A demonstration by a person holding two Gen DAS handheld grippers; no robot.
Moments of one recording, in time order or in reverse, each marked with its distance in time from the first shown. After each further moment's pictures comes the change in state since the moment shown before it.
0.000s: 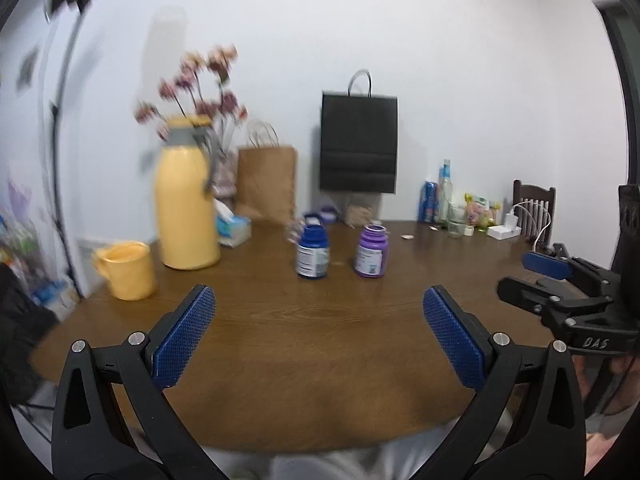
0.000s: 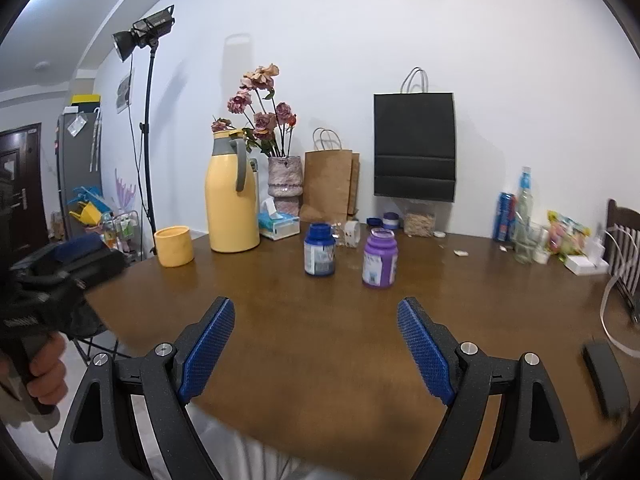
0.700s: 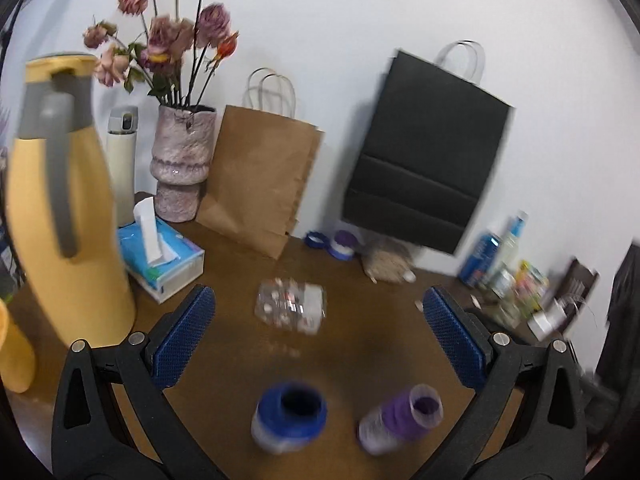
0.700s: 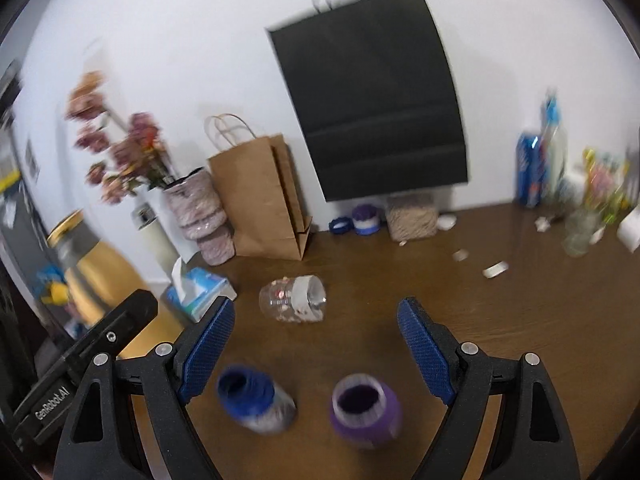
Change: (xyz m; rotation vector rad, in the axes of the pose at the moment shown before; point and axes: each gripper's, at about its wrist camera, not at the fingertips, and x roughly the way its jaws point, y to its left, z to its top) left arm 0.332 0.045 0.148 -0.257 0.139 0.089; right arm 0.323 -0.143 0.141 0.453 0.219 -0.041
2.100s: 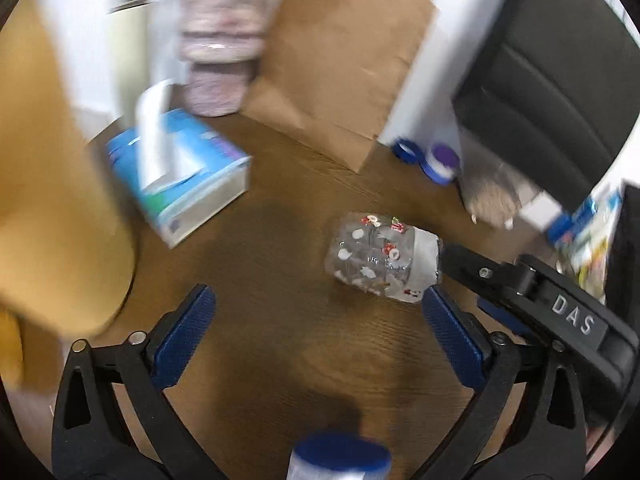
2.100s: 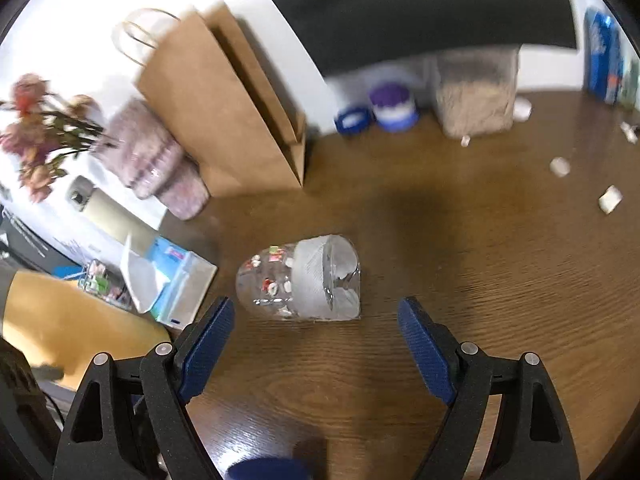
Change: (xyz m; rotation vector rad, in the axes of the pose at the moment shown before) left arm 0.156 0.055 -0.009 -0.057 0.435 0.201; right arm 0.192 0.006 0.006 0.130 0.435 0.008
